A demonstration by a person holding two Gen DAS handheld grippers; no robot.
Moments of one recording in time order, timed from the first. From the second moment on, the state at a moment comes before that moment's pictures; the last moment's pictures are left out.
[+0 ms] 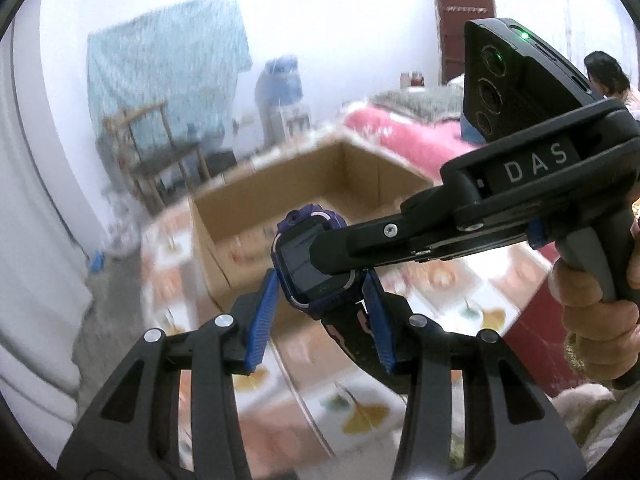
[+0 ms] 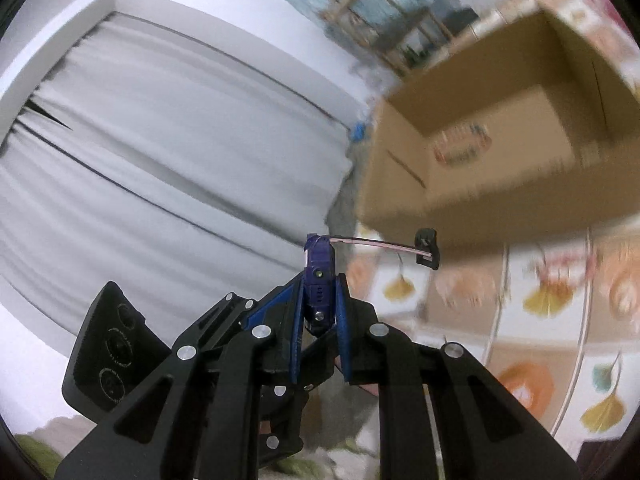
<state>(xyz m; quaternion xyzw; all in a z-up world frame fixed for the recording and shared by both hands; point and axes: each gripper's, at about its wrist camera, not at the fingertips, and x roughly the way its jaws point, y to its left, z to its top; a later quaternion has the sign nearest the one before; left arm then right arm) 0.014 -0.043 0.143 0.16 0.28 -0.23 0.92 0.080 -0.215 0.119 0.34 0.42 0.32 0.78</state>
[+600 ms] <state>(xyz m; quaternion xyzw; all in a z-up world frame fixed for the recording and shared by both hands) 0.197 -0.054 0.163 0.21 0.35 -0.27 0.88 0.222 -0.236 0.093 0.46 0.42 0.30 0.72</state>
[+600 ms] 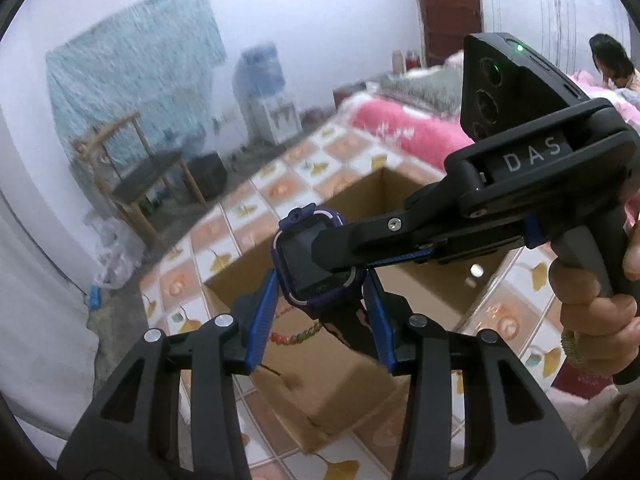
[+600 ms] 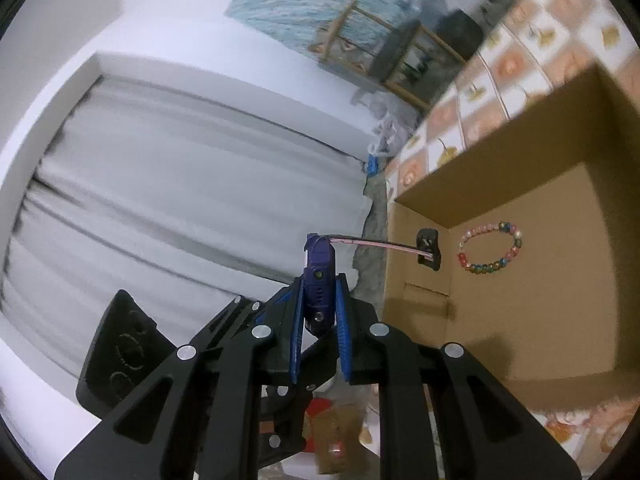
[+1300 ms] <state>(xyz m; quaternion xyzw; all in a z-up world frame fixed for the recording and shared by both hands) 0.219 -0.055 0.096 0.18 0.45 -0.27 0.83 0.245 -0.242 0.013 0.50 0.52 0.24 0.65</state>
